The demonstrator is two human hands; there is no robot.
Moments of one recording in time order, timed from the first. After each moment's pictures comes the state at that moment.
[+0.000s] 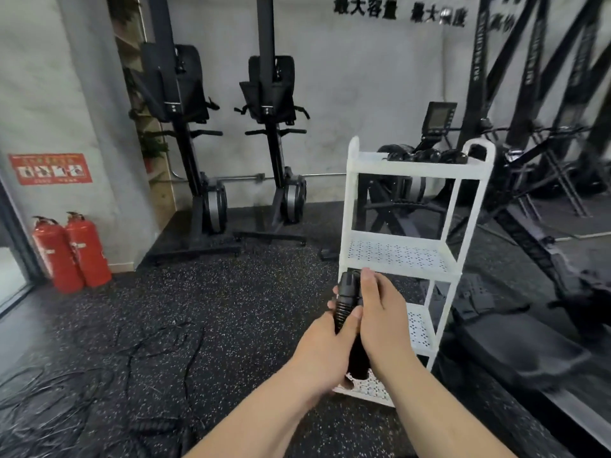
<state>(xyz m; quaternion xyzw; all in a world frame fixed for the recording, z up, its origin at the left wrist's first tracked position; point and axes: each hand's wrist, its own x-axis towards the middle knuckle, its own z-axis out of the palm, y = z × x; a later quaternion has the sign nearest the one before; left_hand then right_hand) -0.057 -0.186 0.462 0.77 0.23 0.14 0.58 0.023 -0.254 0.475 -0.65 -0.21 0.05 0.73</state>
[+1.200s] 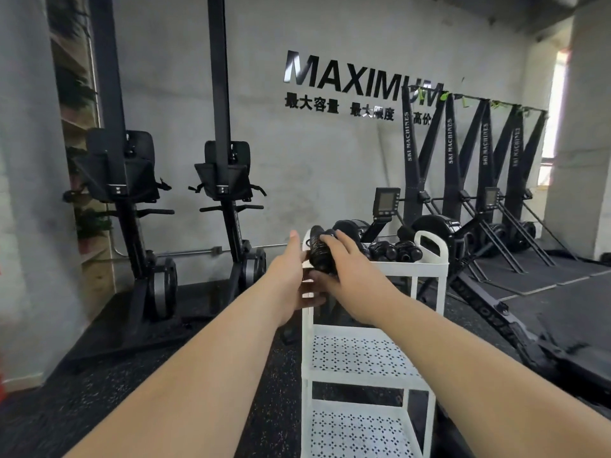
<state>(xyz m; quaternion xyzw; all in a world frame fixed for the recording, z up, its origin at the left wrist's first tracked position) 0.134 -0.086 0.677 0.65 0.18 0.16 0.72 0.210 -0.213 0.665 -0.84 -0.43 -0.17 0.28</state>
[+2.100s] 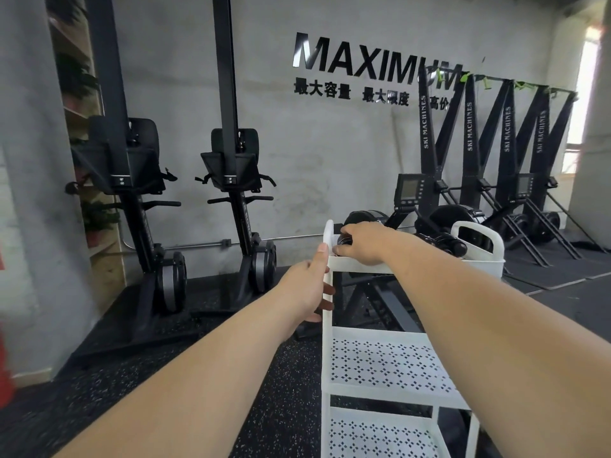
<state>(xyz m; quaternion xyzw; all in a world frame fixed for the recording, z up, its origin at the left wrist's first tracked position) 0.169 -0.038 0.646 0.80 0.18 0.17 0.55 0.344 -0.126 0.704 -0.94 -0.32 -0.08 0.06</state>
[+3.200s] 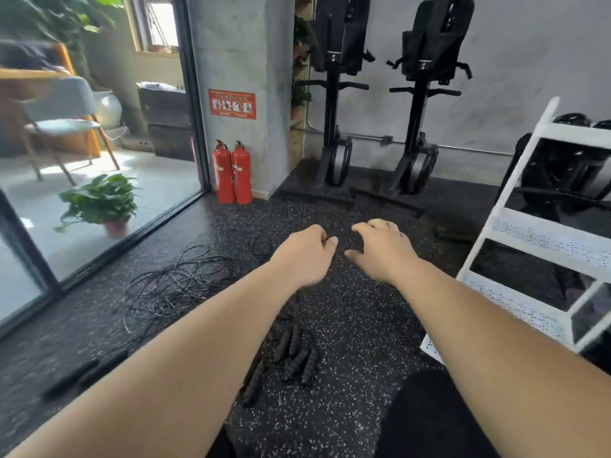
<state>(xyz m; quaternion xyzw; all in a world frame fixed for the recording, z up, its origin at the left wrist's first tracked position) -0.269 -0.052 0.480 0.84 0.45 0.17 0.25 -0.102 -0.115 0.484 -0.83 -0.56 -0.01 0.06</state>
